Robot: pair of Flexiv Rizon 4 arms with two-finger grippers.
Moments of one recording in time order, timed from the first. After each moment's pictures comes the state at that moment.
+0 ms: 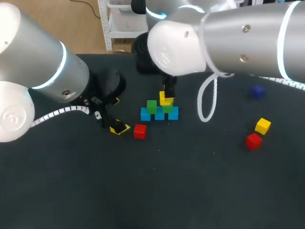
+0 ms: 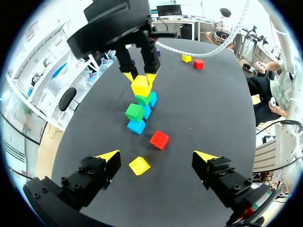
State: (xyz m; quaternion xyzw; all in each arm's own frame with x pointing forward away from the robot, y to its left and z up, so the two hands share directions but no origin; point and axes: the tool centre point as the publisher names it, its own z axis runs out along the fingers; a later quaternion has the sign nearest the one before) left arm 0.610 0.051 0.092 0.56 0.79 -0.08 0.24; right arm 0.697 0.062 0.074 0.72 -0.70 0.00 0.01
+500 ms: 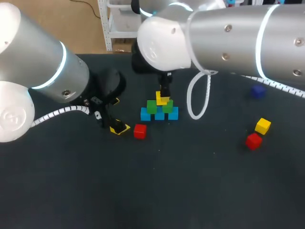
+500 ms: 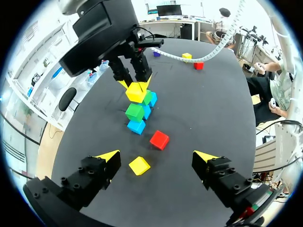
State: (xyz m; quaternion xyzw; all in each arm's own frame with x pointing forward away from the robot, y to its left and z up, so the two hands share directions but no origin) left arm 0.610 0.051 0.092 0.56 0.79 -0.08 0.24; right arm 0.707 0.072 0.066 0.71 -0.70 -0.01 0.03
